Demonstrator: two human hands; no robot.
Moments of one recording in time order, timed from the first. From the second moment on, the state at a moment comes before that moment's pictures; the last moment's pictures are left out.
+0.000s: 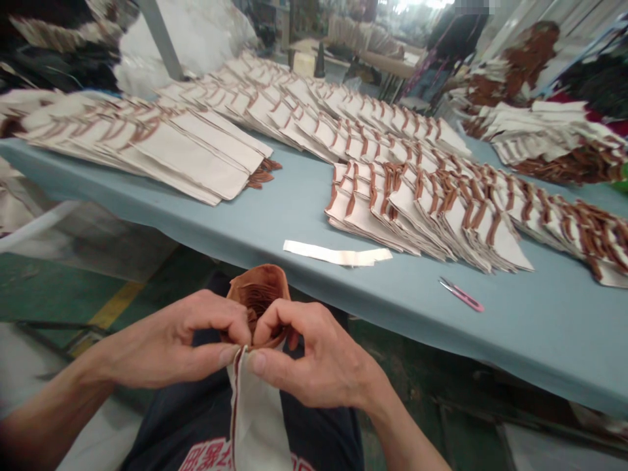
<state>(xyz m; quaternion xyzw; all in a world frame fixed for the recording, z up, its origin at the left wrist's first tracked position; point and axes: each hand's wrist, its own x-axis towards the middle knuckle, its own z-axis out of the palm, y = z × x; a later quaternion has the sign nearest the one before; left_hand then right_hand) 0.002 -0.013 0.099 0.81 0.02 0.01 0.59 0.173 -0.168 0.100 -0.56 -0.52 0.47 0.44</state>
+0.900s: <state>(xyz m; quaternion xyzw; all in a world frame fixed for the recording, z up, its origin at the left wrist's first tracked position) 0.026 -0.019 0.105 0.77 0.09 -0.06 0.63 0.187 -0.171 0.081 -0.56 -0.51 0.44 0.48</state>
